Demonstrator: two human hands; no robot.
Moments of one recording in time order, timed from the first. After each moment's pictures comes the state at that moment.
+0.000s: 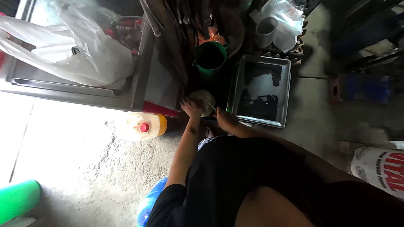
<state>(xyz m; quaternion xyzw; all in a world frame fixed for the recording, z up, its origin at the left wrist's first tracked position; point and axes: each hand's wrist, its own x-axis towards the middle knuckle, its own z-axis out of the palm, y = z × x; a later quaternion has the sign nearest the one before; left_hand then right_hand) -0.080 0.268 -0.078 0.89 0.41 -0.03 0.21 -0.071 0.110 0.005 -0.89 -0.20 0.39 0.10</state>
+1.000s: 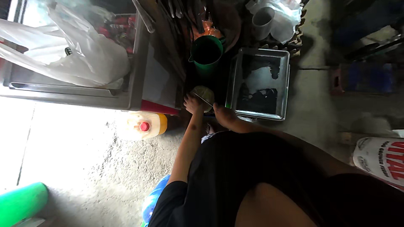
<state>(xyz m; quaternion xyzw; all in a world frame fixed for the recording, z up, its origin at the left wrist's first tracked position) -0.066 0.248 -0.073 0.83 0.50 -0.09 0.21 -0.076 0.111 0.003 -0.90 -0.23 0.37 0.06</state>
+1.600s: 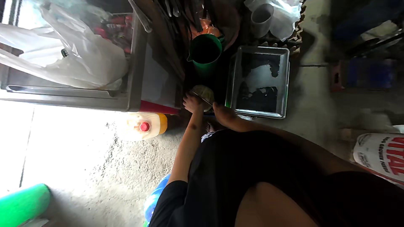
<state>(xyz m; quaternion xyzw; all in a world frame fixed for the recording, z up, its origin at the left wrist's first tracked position) -0.060 0.249 -0.078 0.83 0.52 -0.11 0.20 -0.075 0.110 -0.001 -0.89 -0.22 0.38 0.08</state>
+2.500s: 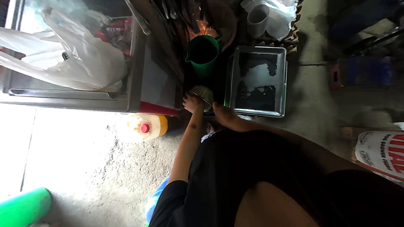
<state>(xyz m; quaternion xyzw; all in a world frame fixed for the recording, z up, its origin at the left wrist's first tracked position) -0.058 0.244 -0.077 0.84 0.50 -0.11 0.17 -0.079 0.103 0.000 -0.90 -0.22 0.36 0.09</state>
